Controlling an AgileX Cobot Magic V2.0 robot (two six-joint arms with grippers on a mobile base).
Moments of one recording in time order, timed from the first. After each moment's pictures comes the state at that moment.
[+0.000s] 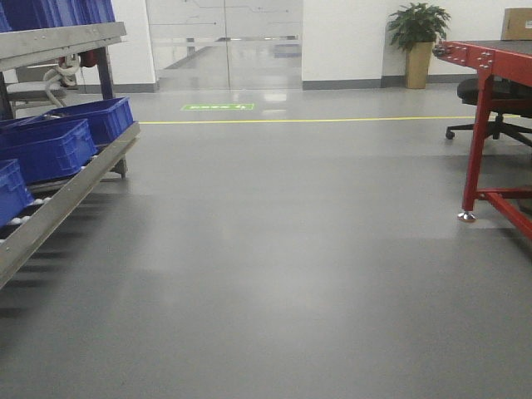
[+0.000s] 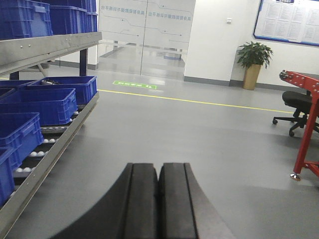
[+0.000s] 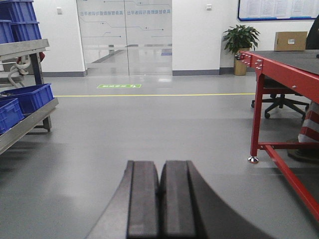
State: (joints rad) left arm 0.01 0.00 0.00 -0.01 0.02 -0.08; right arm -0.08 0.00 0.00 0.04 0.04 0.04
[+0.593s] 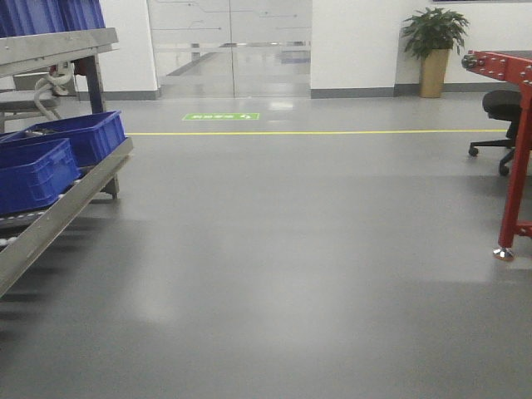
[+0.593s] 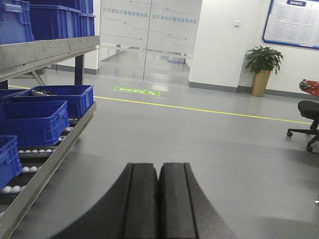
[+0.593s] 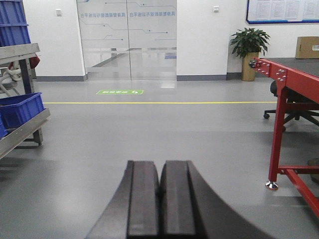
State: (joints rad) left arm 0.01 0.00 0.00 -0.01 0.02 -0.08; right arm -0.08 0.00 0.00 0.04 0.04 0.04
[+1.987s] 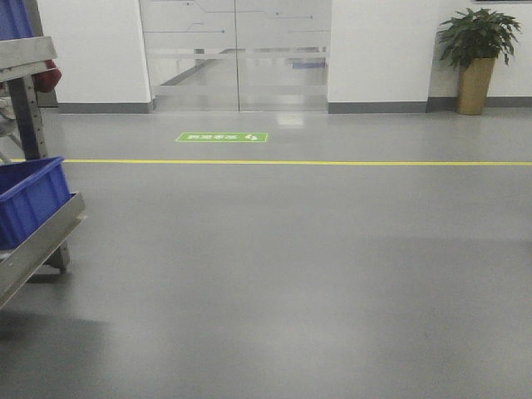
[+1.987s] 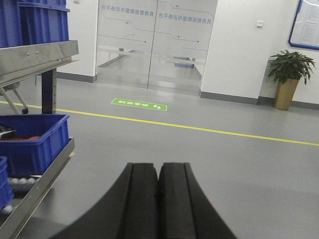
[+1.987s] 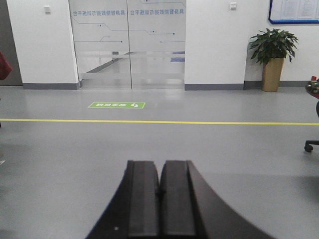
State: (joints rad) left arm 0.01 0.00 0.00 -0.01 0.02 -0.08; right arm -0.08 0.00 0.00 0.04 0.04 0.04
